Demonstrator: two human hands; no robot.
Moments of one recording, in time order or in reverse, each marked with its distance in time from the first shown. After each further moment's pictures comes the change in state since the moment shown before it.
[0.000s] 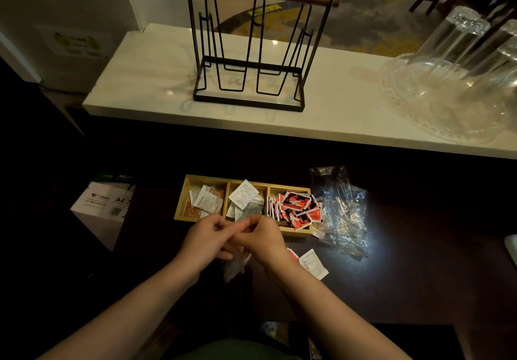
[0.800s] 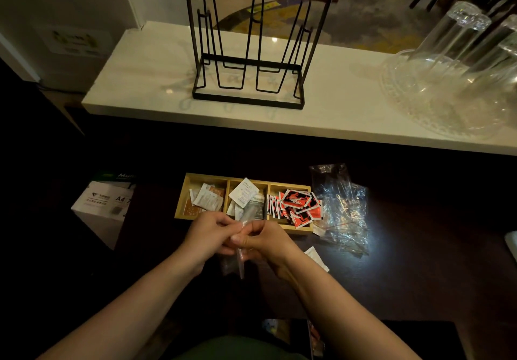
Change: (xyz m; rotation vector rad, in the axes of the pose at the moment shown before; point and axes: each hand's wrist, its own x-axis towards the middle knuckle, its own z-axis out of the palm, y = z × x) left_hand 0.012 -0.003 0.001 0.018 -0.022 -0.010; right_hand 0.001 0.012 -0.018 0.314 -0.267 0.164
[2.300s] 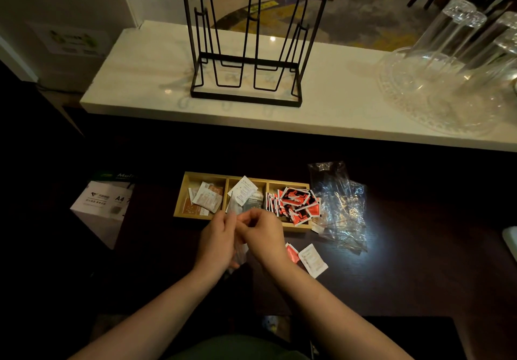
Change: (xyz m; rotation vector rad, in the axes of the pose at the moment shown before) left_hand -0.010 -0.010 0.029 0.042 0.236 0.105; right_hand -0.002 -0.004 0.025 -0.410 0.426 -0.294
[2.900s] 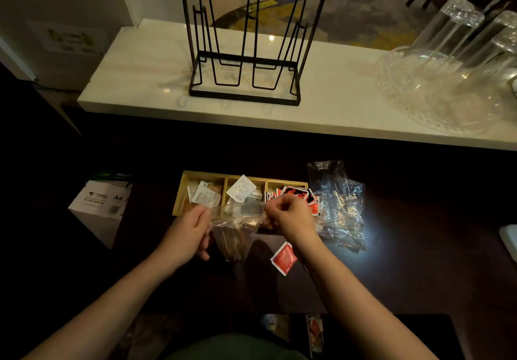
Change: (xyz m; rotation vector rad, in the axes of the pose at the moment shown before) left_hand 0.015 -0.004 -0.058 0.163 -0.179 0.082; right_hand 0.015 0.003 -0.051 0.142 0.090 0.144
